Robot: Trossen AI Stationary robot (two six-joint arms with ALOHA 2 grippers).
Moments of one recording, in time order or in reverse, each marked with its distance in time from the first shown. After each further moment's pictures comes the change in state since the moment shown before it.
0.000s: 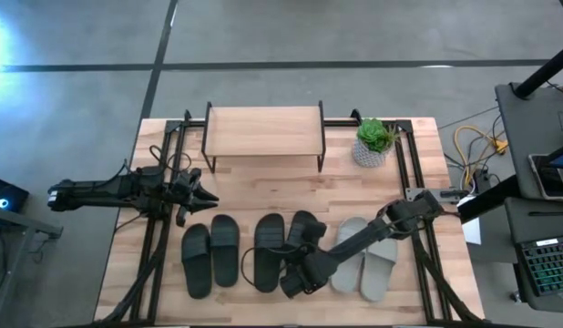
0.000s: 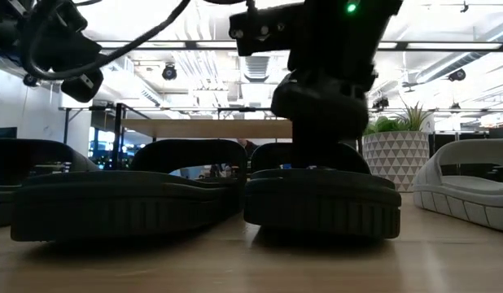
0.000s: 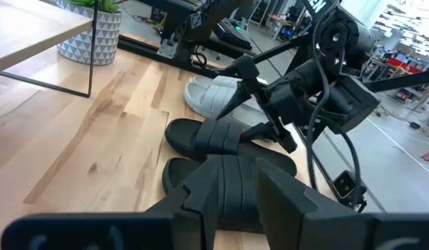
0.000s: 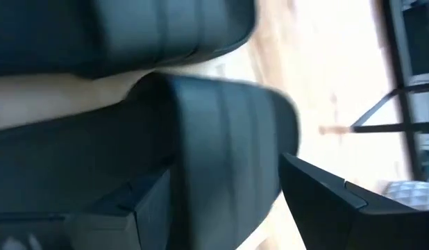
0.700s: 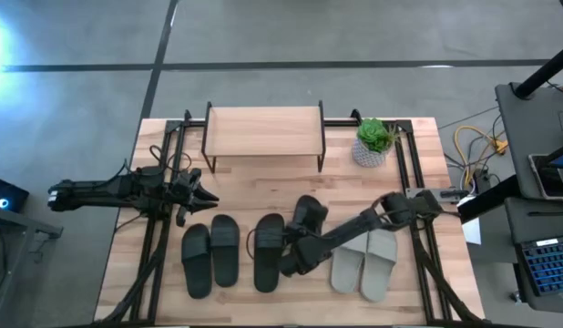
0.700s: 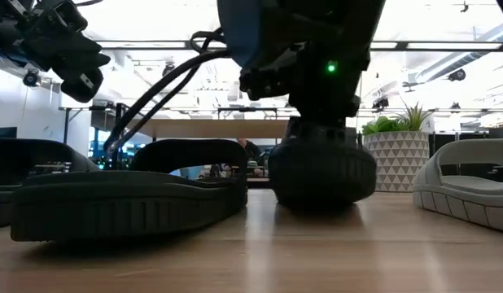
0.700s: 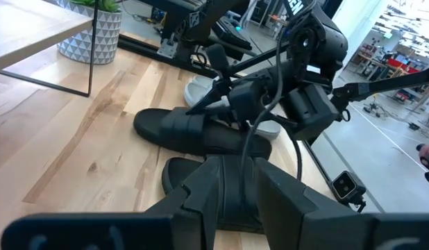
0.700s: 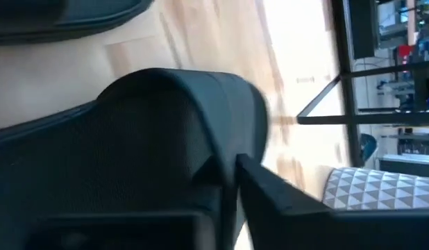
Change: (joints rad) left arm 0.000 0.000 0.000 0.000 0.000 -0.004; right arm -0.101 0.000 -0.087 -0.073 0.070 -0.006
